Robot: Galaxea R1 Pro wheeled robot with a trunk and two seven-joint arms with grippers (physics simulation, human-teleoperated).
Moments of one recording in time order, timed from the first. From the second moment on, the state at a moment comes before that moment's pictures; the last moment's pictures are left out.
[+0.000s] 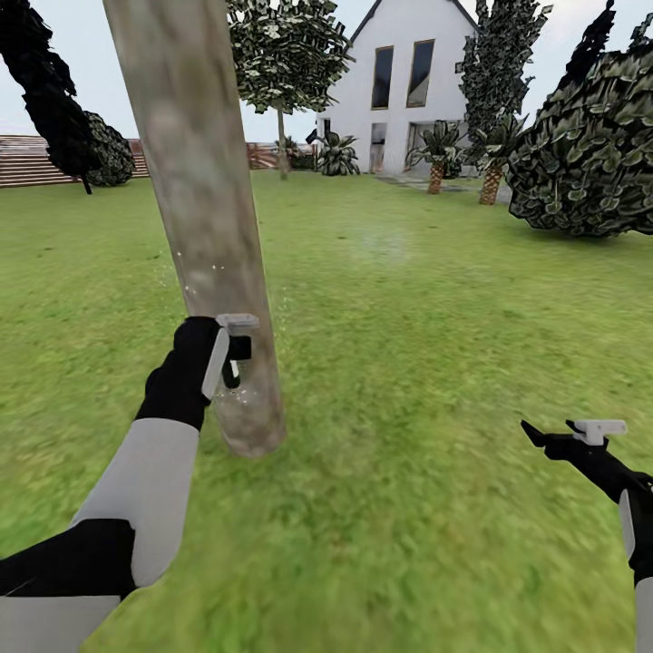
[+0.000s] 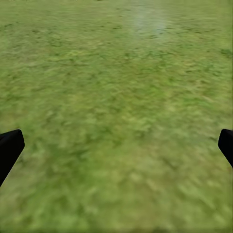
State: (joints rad) left arm -1.10 -0.13 0.07 -1.01 -0.02 1.03 0.20; right arm -0.62 -0.28 -0.69 -0.92 0.24 0.05 0.70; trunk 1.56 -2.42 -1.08
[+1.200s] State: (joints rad) left arm -1.17 -0.08 0.04 -0.82 -0.01 1.01 0.20; right arm -0.62 -0.28 -0.70 -0.93 0.24 0.05 0.70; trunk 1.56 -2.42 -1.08
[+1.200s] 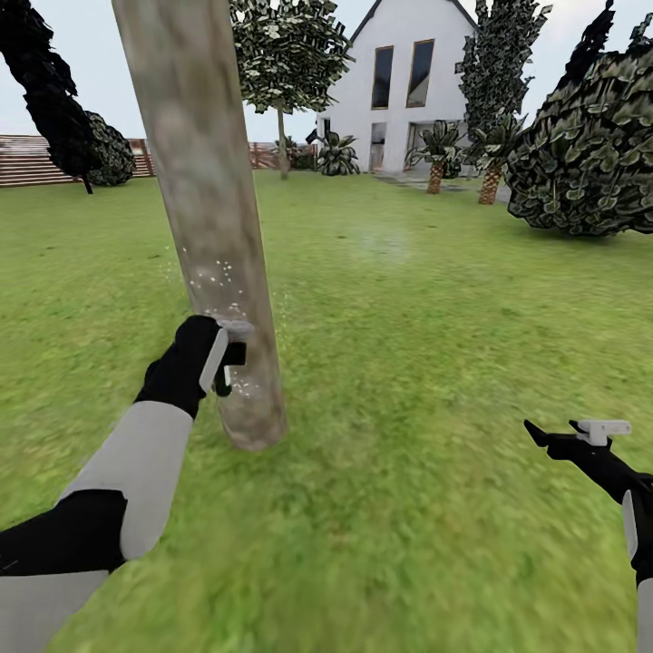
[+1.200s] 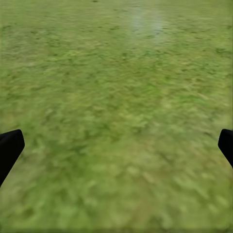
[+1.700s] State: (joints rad) left arm -0.97 -0.12 0.04 -0.79 -0.02 0.90 0.20; right arm -0.62 -0.27 -0.70 -0.92 0.24 0.05 0.70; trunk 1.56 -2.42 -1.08
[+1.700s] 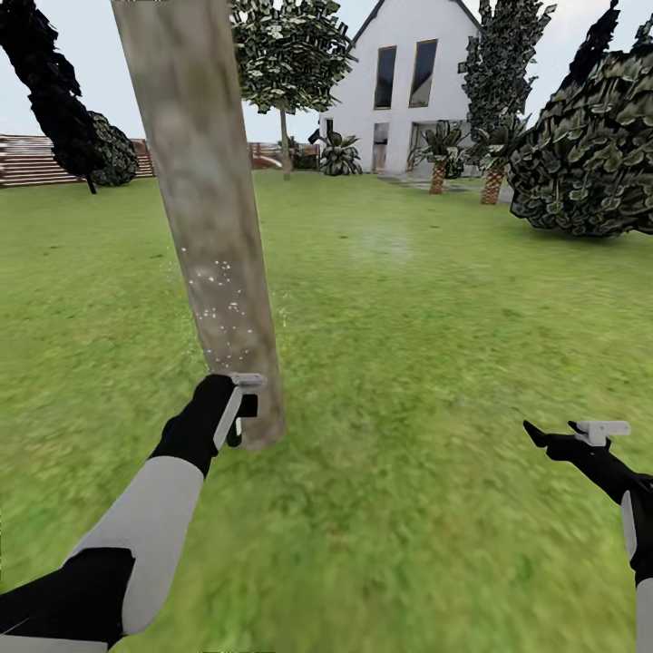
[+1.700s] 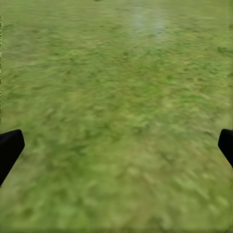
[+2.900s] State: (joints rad) left arm -0.93 -0.12 0.04 -0.73 -0.03 0.77 0.21; right arm -0.62 -0.27 -0.70 -0.92 0.24 0.05 0.70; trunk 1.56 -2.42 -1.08
